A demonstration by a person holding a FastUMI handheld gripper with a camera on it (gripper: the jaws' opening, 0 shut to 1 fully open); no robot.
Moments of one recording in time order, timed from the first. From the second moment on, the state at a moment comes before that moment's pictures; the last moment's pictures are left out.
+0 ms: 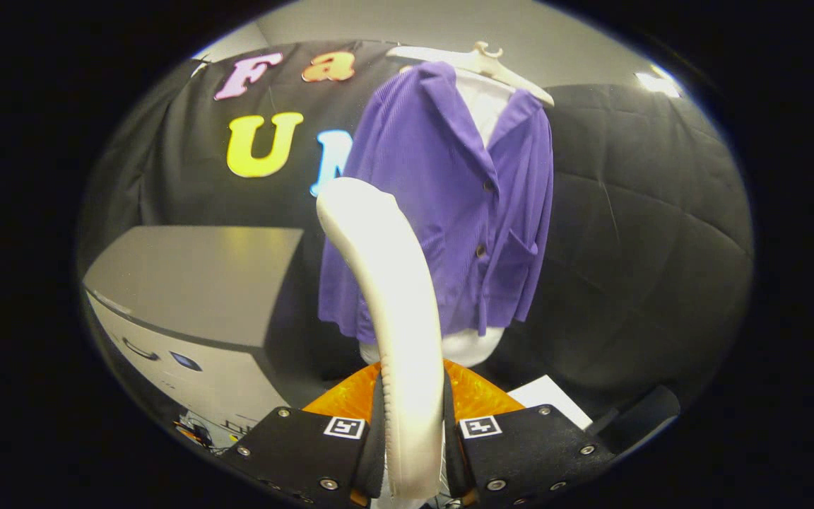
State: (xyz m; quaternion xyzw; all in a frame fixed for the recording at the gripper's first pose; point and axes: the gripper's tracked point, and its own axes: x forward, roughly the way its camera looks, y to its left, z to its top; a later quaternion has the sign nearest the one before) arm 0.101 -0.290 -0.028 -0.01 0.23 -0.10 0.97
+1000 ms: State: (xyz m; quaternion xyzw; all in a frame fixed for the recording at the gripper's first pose) arm 0.053 -0.273 0.103 0.04 0.06 0.00 1.00
